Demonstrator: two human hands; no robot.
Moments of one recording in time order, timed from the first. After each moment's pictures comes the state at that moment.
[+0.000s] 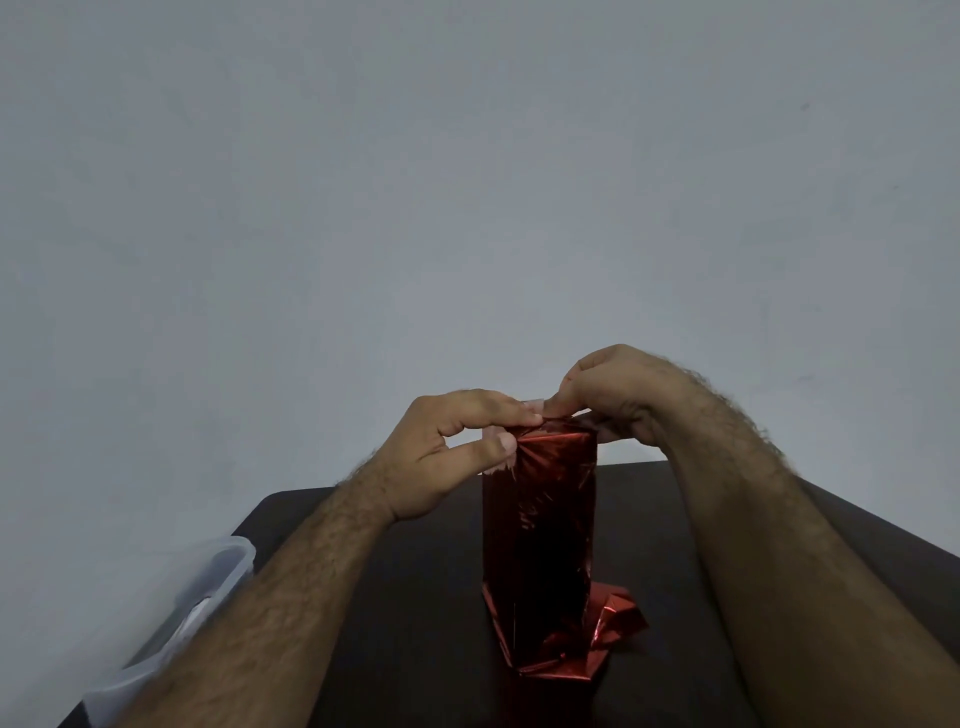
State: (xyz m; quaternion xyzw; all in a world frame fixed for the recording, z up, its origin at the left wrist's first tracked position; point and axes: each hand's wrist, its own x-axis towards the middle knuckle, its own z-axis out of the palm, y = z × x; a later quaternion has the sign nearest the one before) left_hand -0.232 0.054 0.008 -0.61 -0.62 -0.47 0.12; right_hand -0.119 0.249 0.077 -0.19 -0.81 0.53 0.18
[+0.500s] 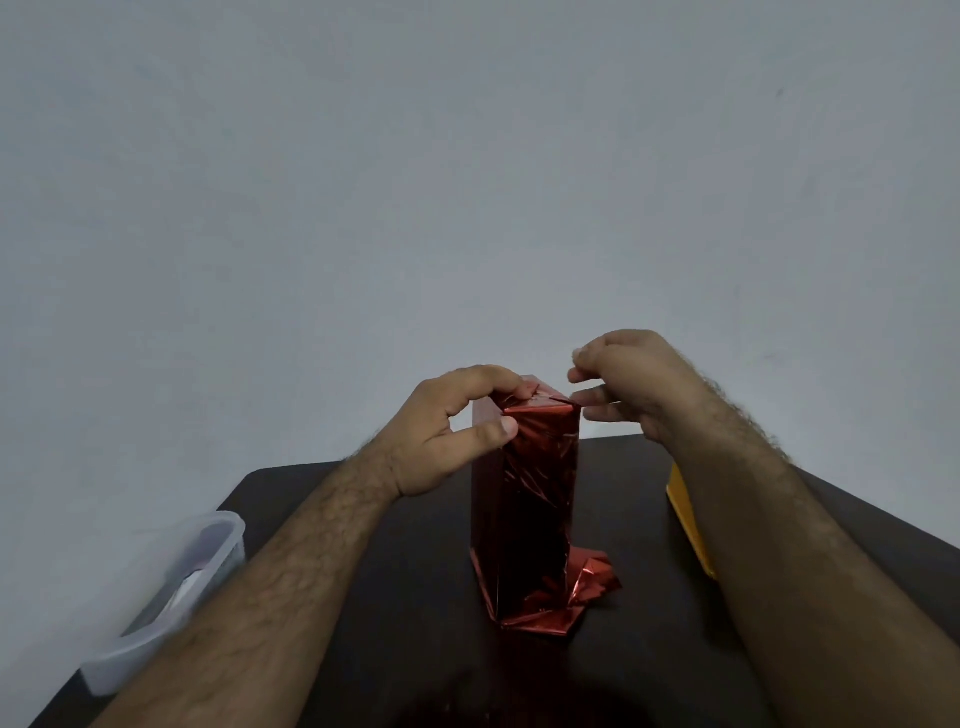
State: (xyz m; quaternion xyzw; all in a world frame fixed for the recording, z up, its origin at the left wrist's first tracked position) left_hand -0.233 0.060 0.003 -0.63 -0.63 -0.44 0.11; right_hand -0.102 0.268 0.055 -0.22 -0.74 0.56 0.30
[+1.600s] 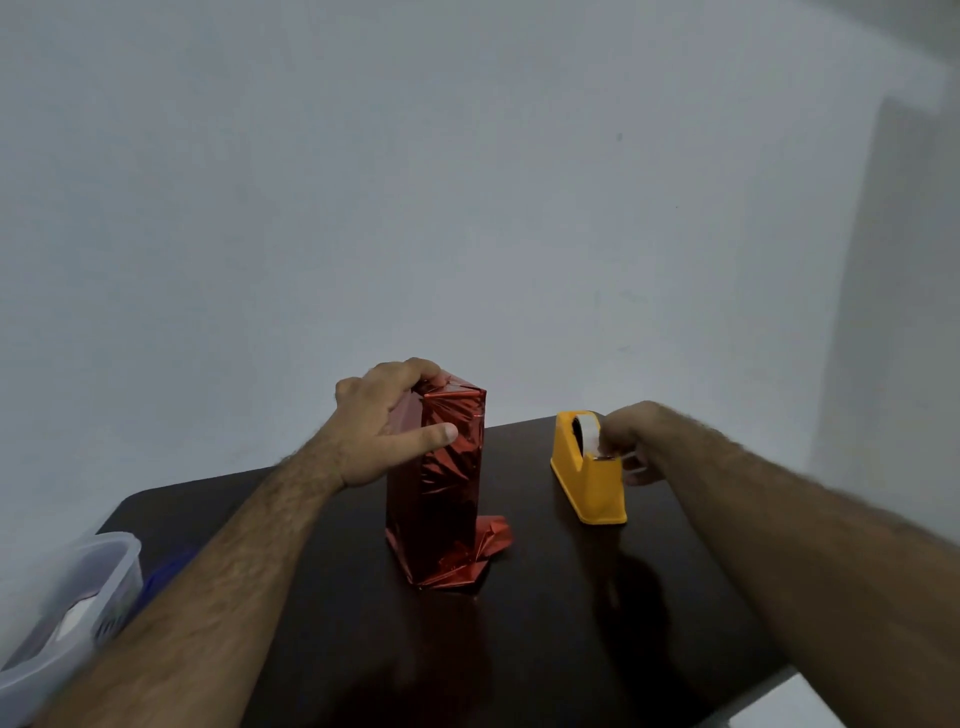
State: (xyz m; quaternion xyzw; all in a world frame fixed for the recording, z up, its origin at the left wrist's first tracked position) left_hand -0.218 0.070 -0.001 -0.61 -0.69 -0.37 0.16; right_hand -0.005 0.341 0.000 -0.57 -0.71 0.39 0.14
